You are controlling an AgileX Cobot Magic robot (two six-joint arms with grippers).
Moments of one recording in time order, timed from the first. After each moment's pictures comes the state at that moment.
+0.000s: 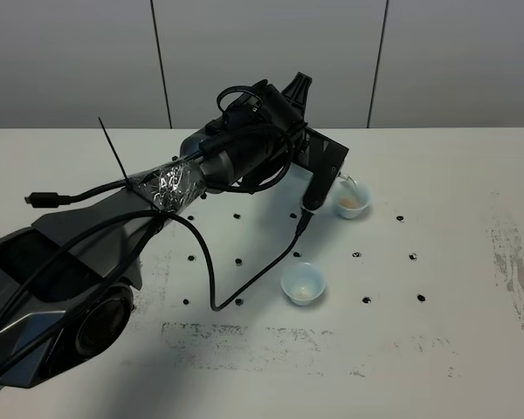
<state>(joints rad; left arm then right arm) -0.63 2.53 -2.30 0.49 0.70 1.24 -0.01 -0.01 -0.52 0.18 1.12 -0.08</state>
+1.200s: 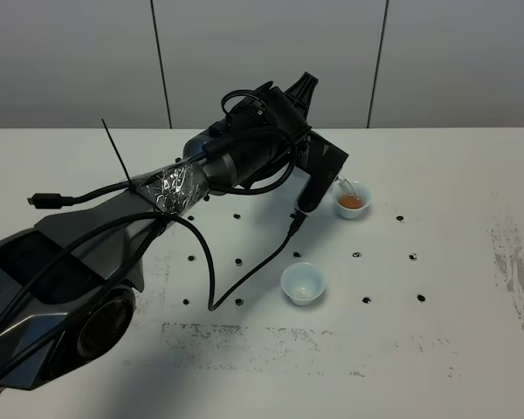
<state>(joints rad) -0.64 2.53 -2.30 0.54 0.70 1.29 -0.01 -0.01 -0.52 0.18 1.12 -0.08</state>
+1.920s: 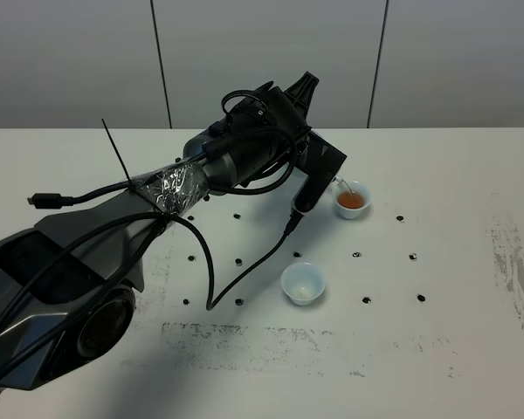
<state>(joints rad) -0.64 2.53 -2.30 0.56 0.70 1.31 -0.01 -0.01 -0.52 0.18 1.12 -0.08</state>
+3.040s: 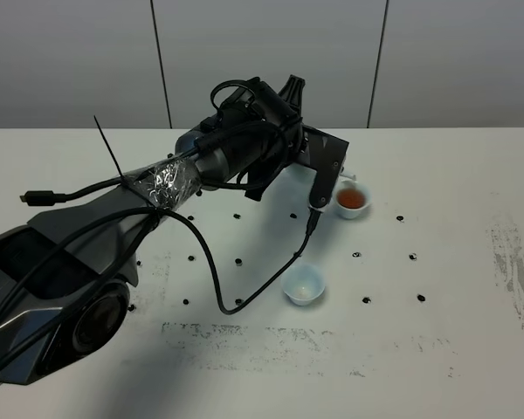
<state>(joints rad) -0.62 2.53 -2.30 0.38 0.72 1.19 -0.01 -0.01 -0.52 0.18 1.12 -0.08</state>
